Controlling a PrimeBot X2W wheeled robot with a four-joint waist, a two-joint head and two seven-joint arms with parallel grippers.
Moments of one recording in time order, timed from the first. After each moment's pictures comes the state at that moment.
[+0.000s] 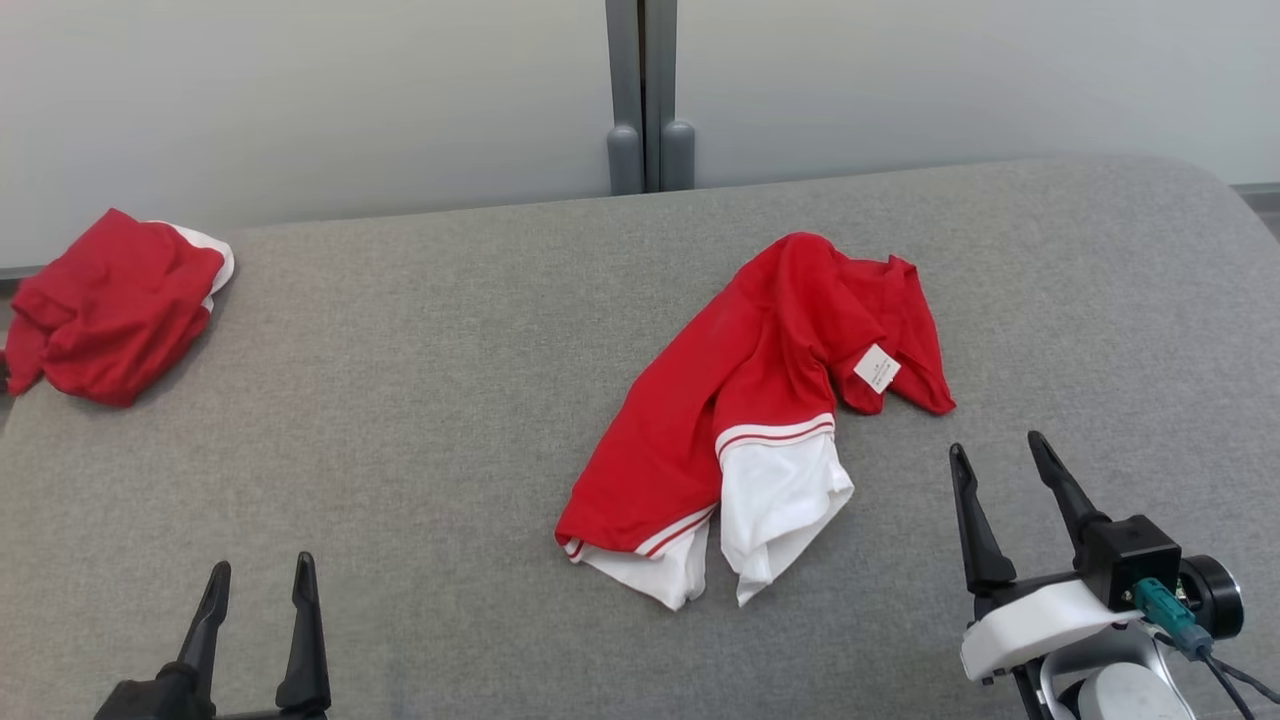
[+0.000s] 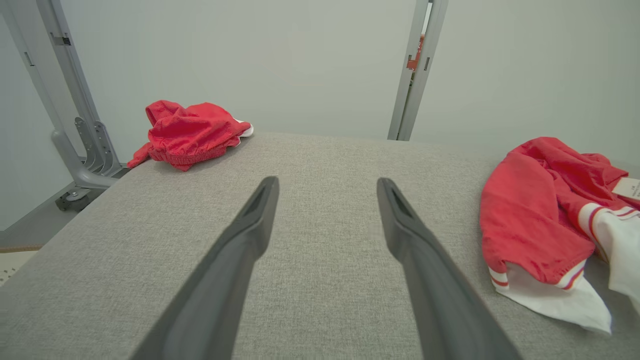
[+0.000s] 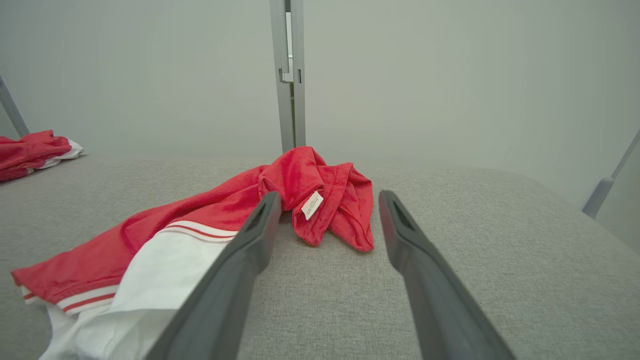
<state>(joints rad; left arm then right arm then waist) 0.14 0.13 0.02 0.10 -0.27 -0.10 -0.26 -0.03 -0.05 -0.01 0.20 0.01 0.13 -0.26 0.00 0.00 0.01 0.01</state>
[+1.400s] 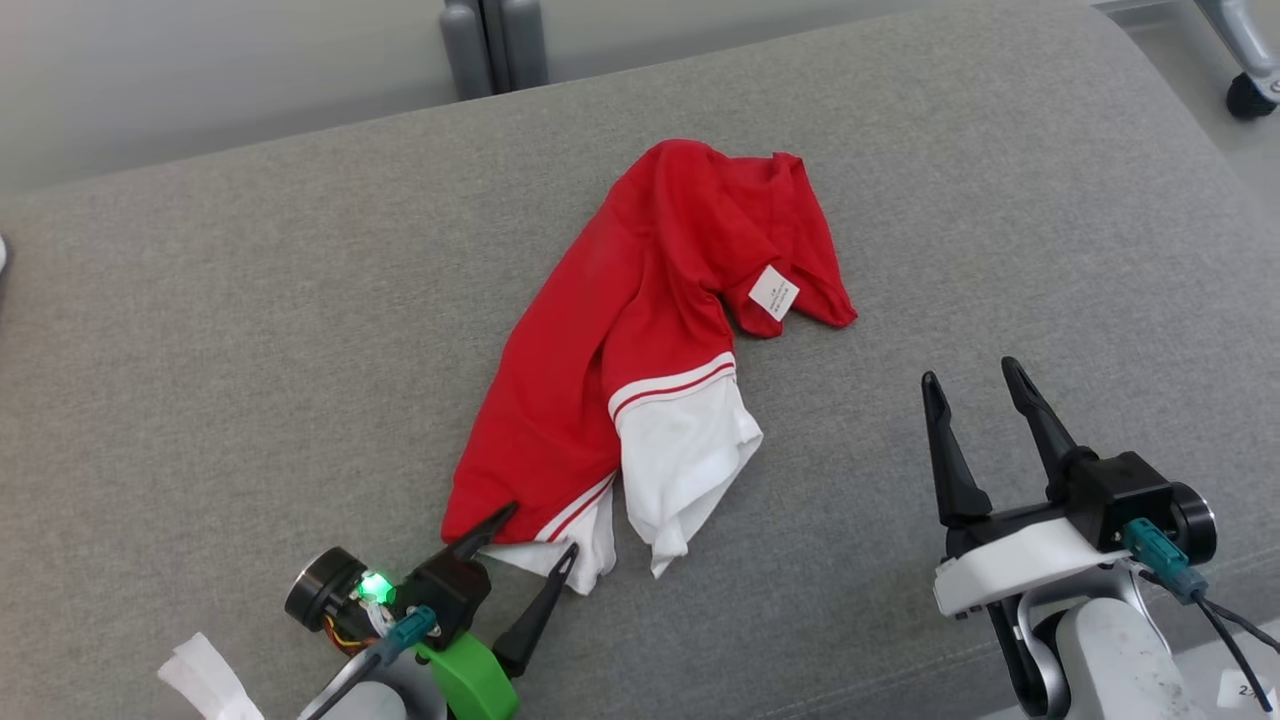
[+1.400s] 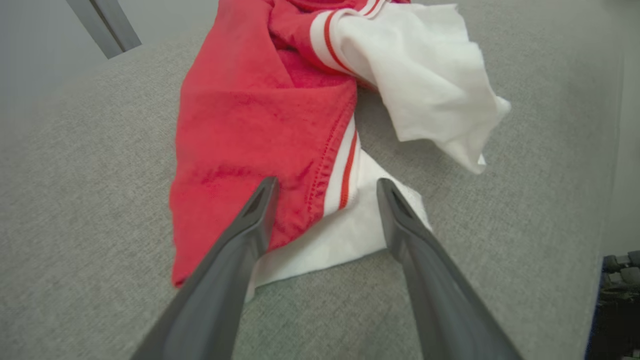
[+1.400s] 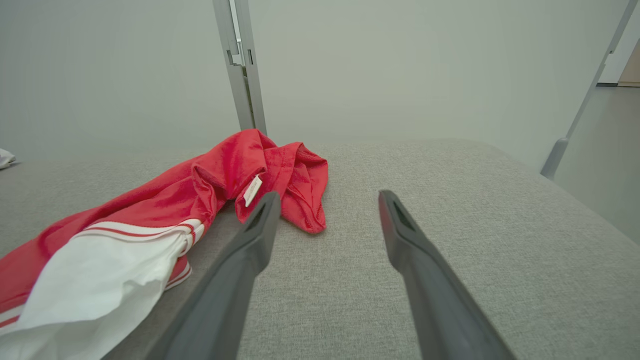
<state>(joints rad) -0.29 0.31 -0.70 0.45 -0.29 -0.13 -0.25 -0.13 -0.05 0.04 0.18 0.07 0.13 -0.26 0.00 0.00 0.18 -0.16</state>
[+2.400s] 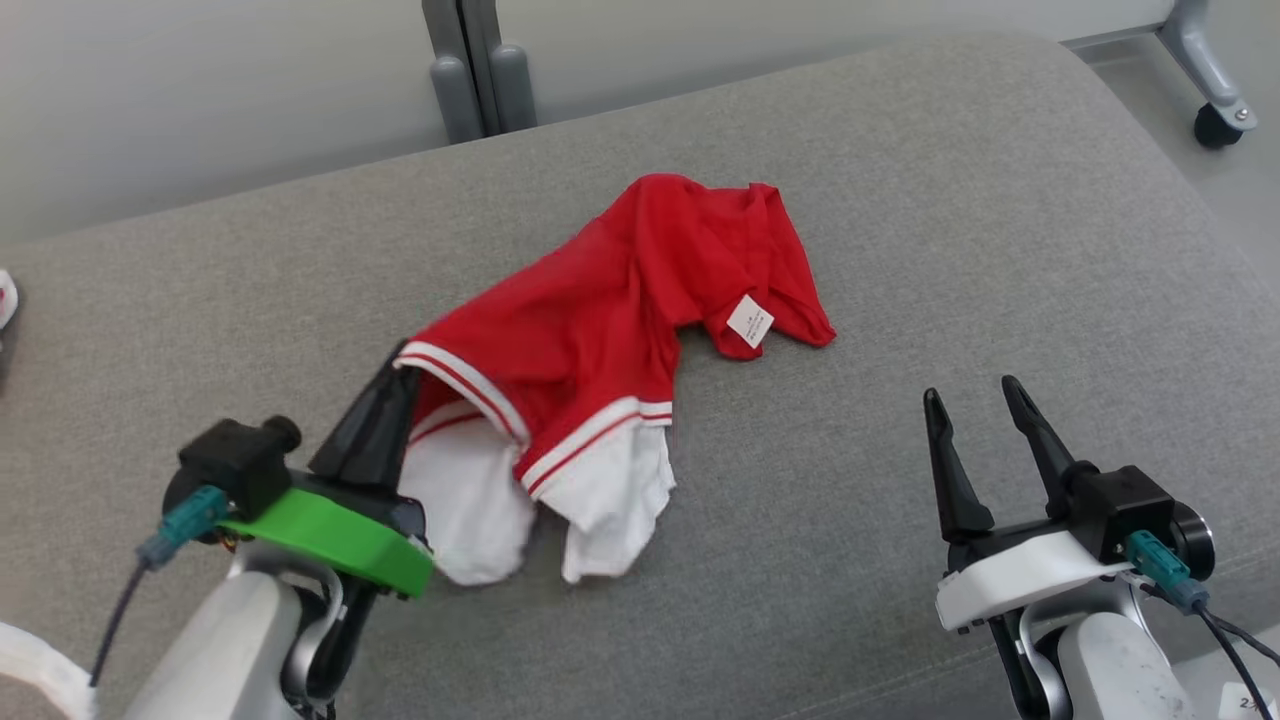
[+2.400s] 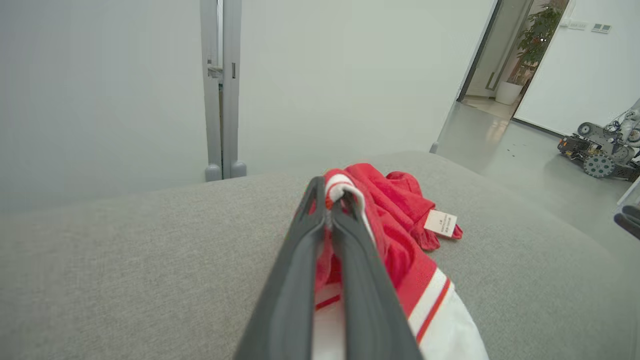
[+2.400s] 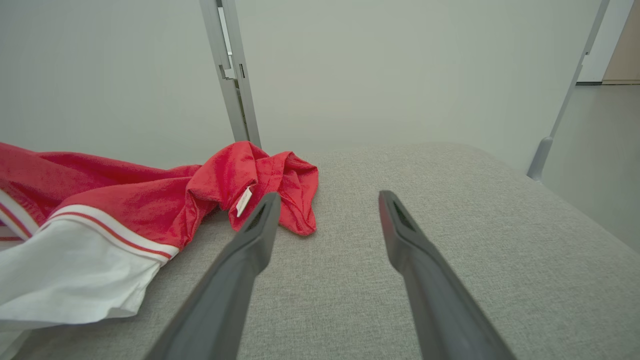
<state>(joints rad) -0.32 0.32 -0.46 0.27 -0.62 -0.13 -0.26 -0.11 -0.05 0.04 0.20 0.09 0.13 -0.26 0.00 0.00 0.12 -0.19</state>
